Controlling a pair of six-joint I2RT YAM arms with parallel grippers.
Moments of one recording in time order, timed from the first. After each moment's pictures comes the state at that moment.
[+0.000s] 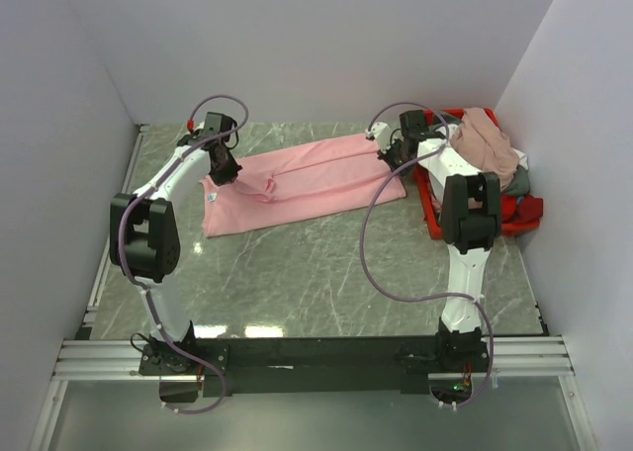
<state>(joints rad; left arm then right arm) -0.19 1.88 1.54 -0.68 -0.21 -0.73 0.13 2.16 1.72 -0.58 -0.19 -0.76</state>
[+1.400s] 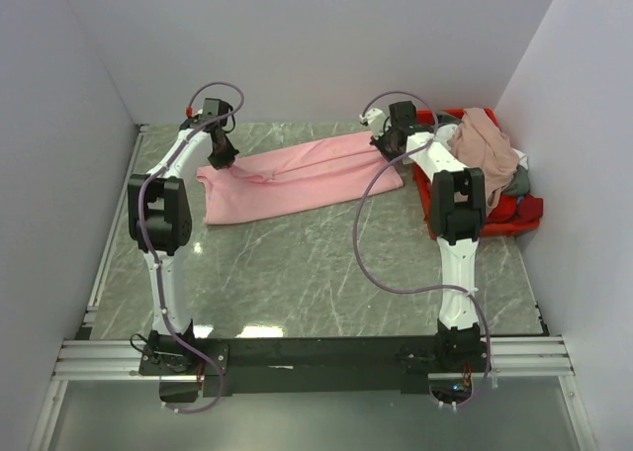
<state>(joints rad) -0.13 2.15 1.86 -0.72 -0.21 -0.69 0.16 2.32 1.96 -0.54 -0.09 -0.63</state>
